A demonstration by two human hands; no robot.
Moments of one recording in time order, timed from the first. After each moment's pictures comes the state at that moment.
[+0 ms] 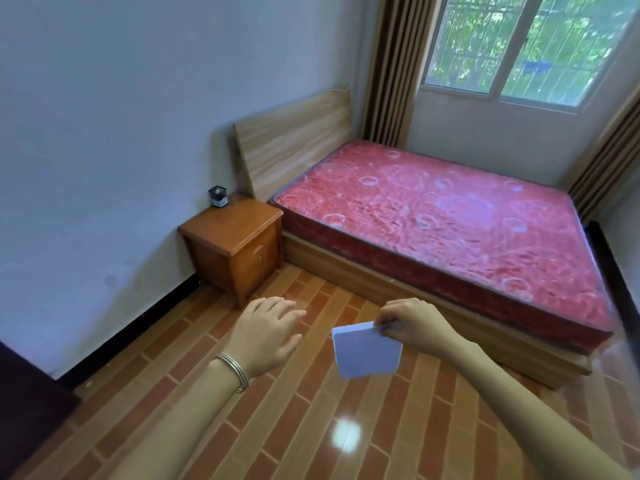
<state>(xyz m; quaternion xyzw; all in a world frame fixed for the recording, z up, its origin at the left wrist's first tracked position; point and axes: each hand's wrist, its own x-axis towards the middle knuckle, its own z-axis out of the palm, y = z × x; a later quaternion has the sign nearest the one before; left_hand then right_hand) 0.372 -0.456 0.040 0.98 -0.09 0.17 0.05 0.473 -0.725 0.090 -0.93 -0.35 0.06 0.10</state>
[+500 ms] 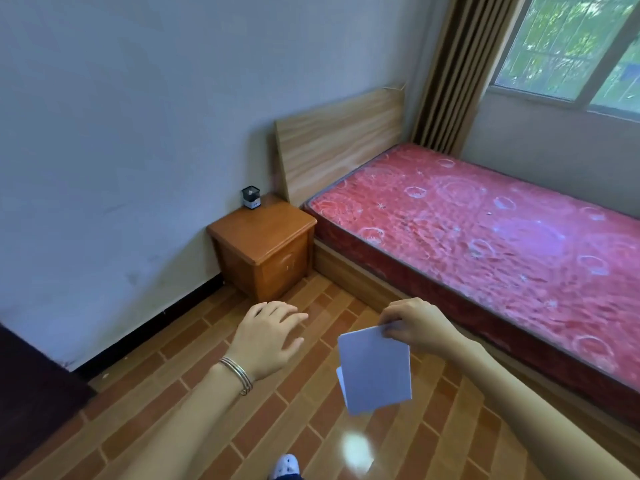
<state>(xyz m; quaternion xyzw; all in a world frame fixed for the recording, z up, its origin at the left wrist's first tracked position) 0.502 -0.373 0.012 0.99 0.00 0.15 0.06 0.651 -0.620 0.070 -0.90 -0.42 0.10 0.08</state>
